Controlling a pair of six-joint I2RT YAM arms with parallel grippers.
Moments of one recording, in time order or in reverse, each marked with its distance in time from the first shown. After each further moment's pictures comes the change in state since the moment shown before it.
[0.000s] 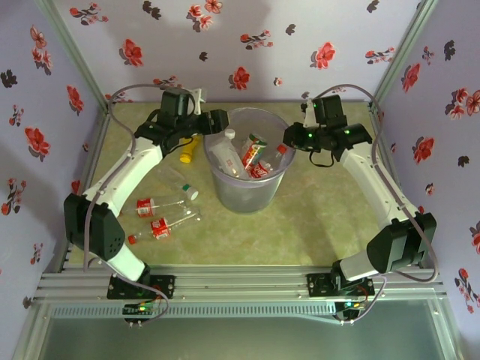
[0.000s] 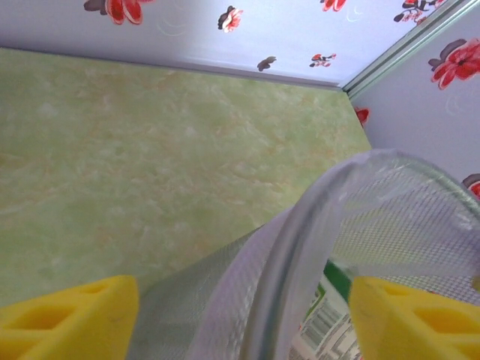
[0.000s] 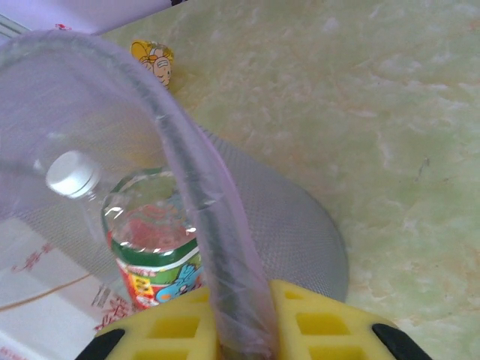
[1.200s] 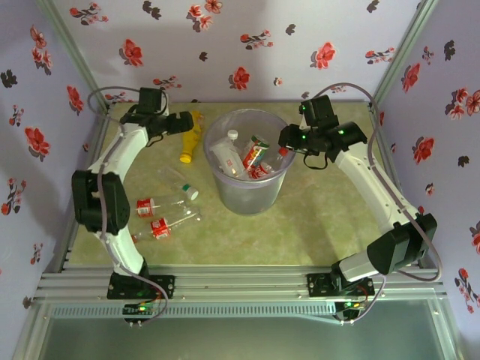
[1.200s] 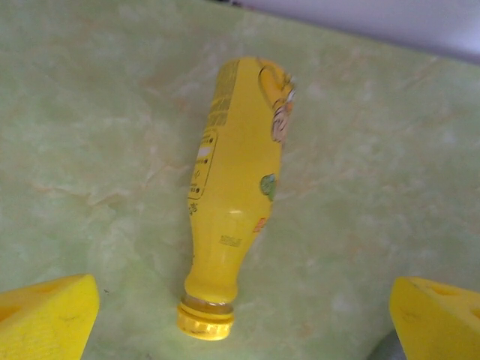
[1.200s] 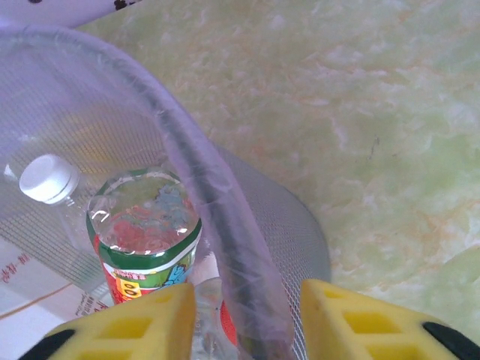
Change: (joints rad) left arm 0.282 0.236 0.062 -0.133 -0.159 0.172; right arm 0.092 0.000 0.068 -0.120 0.207 0.105
